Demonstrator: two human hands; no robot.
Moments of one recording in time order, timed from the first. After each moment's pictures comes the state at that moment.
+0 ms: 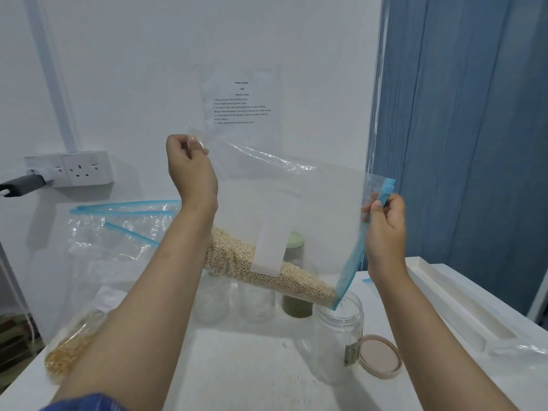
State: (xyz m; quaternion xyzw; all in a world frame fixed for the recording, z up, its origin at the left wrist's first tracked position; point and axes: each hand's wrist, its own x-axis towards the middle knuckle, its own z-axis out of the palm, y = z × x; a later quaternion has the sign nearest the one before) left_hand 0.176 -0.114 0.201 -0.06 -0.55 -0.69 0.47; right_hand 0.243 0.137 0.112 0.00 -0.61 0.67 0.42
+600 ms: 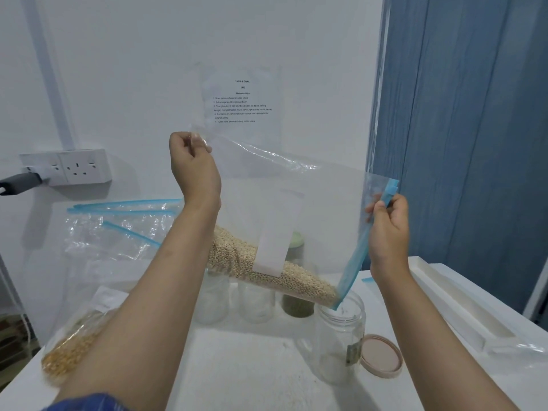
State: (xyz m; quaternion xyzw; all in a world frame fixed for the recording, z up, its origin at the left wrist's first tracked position) left_hand 0.175 -0.114 0.202 -0.07 -0.54 -0.70 0.46; right_hand 0.244 0.135 0.112 -0.01 -0.60 0.68 0.42
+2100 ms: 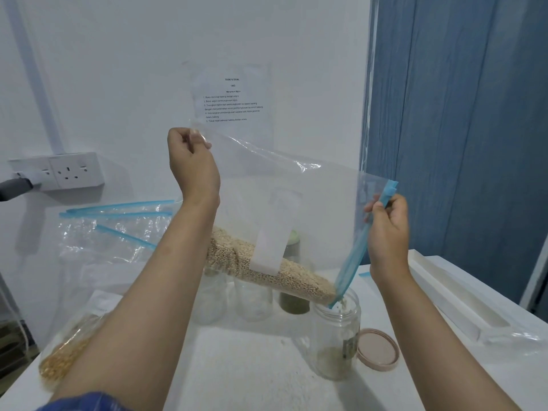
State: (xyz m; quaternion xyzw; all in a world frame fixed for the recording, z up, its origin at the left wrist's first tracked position) left_hand 0.176 -0.100 0.207 -0.08 -0.55 -0.69 0.47; right_hand 0.250 0.144 0.105 -0.02 -0.60 0.68 0.43
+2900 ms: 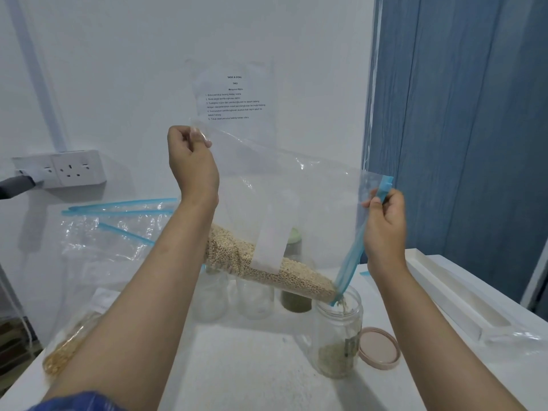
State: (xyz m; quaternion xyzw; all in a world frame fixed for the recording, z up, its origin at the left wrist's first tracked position) left_hand 0.175 -0.106 0.206 -0.09 -0.56 -0.68 0.46; right_hand 0.247 0.138 0.111 -0.03 -0.63 0.66 0.42
